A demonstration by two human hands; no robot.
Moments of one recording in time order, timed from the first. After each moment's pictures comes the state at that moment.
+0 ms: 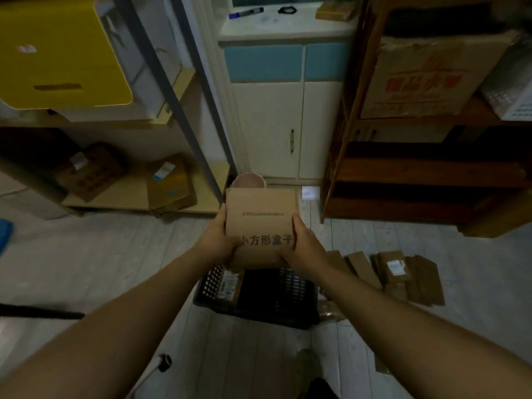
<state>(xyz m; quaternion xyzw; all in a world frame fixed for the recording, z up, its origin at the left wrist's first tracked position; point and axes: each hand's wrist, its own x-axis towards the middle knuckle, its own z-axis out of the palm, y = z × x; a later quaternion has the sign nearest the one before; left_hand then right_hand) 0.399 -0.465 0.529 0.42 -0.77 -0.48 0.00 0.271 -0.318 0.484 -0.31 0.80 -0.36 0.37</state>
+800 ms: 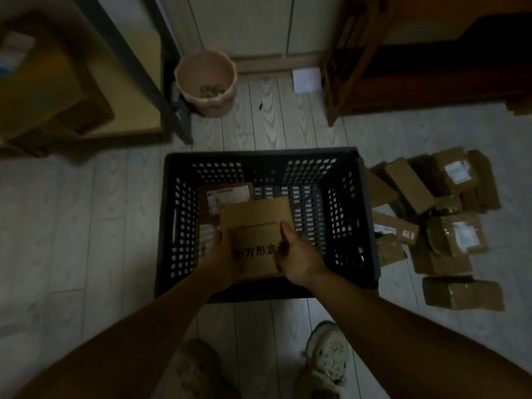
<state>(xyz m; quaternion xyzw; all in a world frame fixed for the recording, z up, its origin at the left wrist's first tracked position) 0.434 -0.574 0.047 0.33 -0.83 -0.36 -0.28 0.332 -0.420 0.049 -0.16 0.85 -0.21 0.46</state>
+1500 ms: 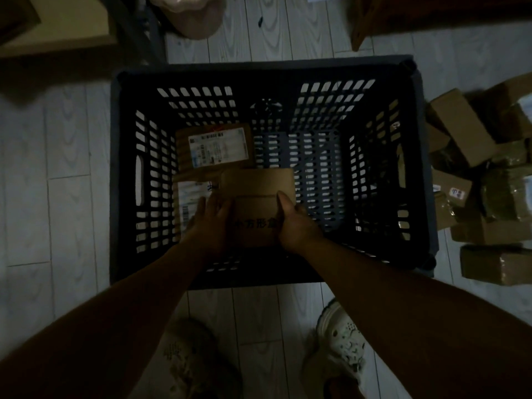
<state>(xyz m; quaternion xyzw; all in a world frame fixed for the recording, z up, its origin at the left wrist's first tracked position) 0.459 -0.588 -0.104 0.23 -0.88 -0.21 -0.35 0.344 -0.427 -0.097 -0.15 0.84 -0.15 0.50</state>
